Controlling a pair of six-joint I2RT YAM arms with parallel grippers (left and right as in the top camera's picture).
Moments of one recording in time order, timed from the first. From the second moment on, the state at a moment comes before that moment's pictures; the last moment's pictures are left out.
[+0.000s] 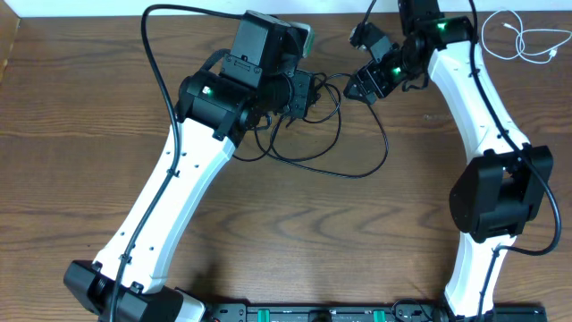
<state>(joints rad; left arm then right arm) -0.47 1.63 1.75 -0.95 0.18 -0.19 0.19 2.12 1.98 -1.07 -0.51 -0.48</state>
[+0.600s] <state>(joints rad) -0.30 1.63 1.75 -0.97 0.06 -0.20 -0.02 1.89 1.99 -1.03 -0.31 -0.01</state>
